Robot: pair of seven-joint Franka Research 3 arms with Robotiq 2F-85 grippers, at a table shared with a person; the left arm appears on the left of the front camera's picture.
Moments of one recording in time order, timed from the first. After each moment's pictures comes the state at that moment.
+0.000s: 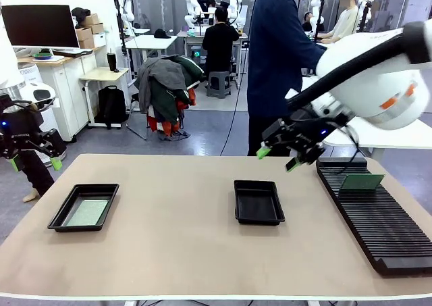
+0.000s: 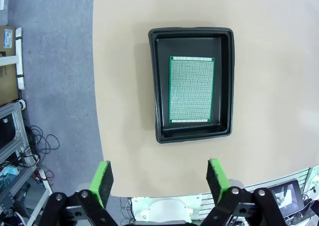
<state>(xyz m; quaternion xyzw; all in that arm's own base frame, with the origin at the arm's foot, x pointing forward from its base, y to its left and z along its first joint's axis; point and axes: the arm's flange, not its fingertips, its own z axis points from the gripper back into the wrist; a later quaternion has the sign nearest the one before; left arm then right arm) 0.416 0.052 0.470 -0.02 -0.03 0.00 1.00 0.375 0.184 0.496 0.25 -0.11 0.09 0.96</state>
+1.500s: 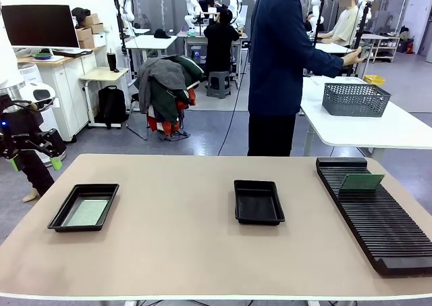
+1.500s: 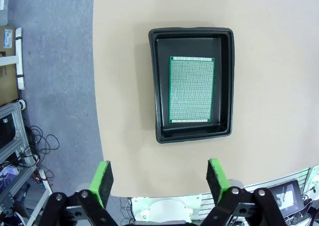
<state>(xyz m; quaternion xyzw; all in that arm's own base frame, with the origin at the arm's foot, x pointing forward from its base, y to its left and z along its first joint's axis) 0.416 0.052 0.470 -0.02 -0.03 0.00 1.00 0.308 -0.088 0.720 -0.01 -0.17 0.68 0.71</state>
